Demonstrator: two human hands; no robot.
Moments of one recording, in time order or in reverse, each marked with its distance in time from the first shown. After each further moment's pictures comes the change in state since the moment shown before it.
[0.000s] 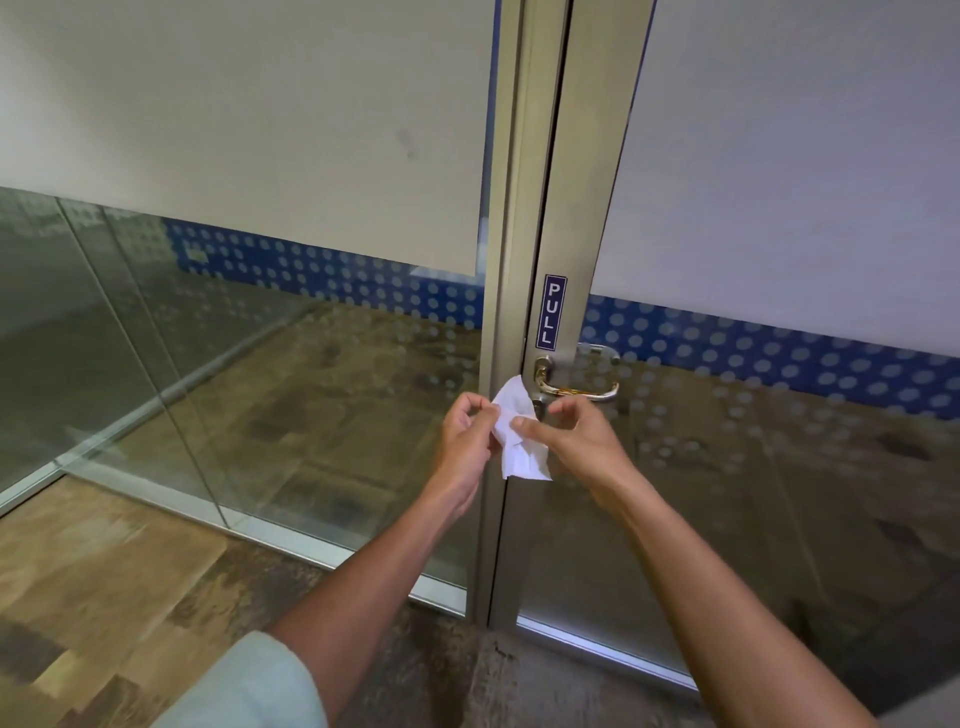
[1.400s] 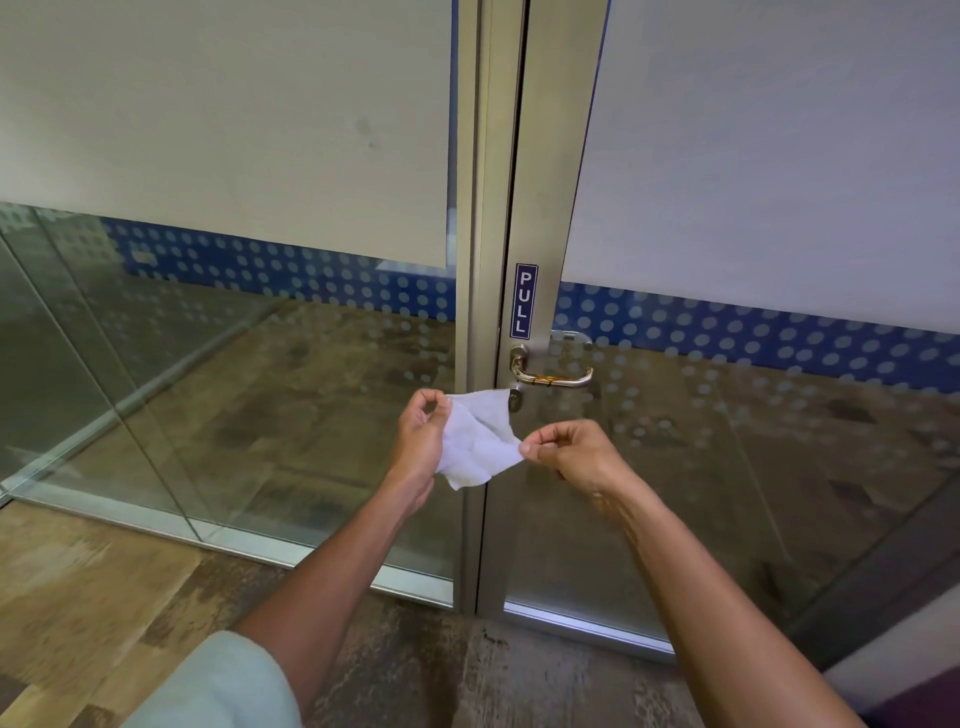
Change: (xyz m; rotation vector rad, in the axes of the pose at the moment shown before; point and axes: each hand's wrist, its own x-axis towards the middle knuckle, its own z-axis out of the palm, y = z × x) left_hand 0.019 -0.009 -0.032 0.152 0.077 -0.002; right_hand -0.014 0.022 -0.013 0.029 -0.049 0.082
